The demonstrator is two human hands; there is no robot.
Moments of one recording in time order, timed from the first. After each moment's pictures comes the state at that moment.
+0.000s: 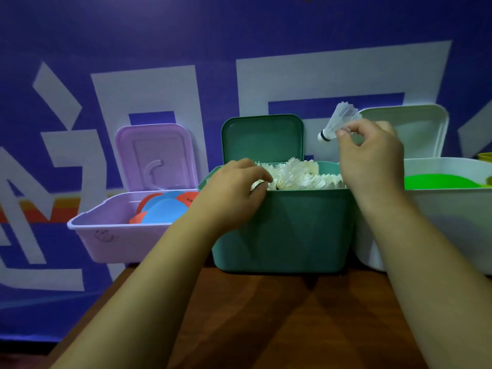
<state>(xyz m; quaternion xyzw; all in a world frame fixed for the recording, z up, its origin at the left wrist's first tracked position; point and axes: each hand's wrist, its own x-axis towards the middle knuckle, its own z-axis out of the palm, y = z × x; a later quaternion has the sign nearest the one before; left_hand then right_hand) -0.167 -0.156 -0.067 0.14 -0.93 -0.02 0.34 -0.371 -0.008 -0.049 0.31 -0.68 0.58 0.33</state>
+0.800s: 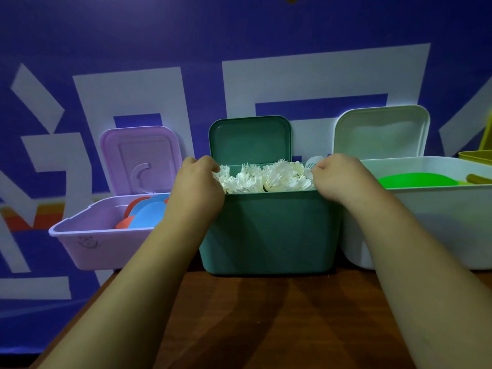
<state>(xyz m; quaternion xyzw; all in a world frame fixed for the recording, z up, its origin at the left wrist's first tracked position) -0.166 -0.169 -0.067 0.34 -0.83 -0.07 0.43 -0.359 -0.002 -0.049 0.33 -0.87 0.35 0.10</state>
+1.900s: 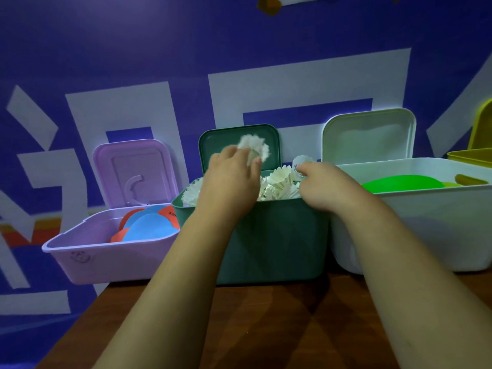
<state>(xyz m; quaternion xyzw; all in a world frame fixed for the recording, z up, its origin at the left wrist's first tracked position) -0.225 -0.121 -0.043 0.26 -0.88 -0.04 0.40 -0.358 0.010 -0.044 0.40 -0.86 0.31 0.06</state>
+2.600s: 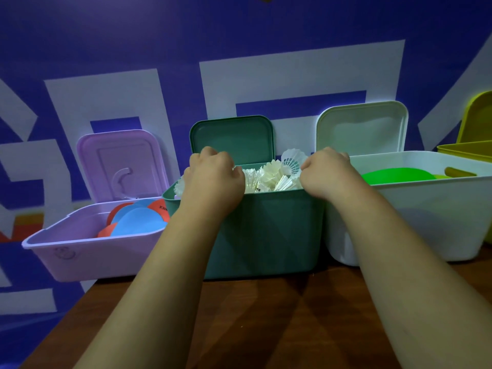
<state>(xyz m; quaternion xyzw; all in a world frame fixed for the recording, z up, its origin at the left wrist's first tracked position) -0.219 -0.136 -0.051 0.33 -0.87 -0.01 0.36 -0.380 -0.003 -0.048 0.32 -0.91 0.24 0.10</state>
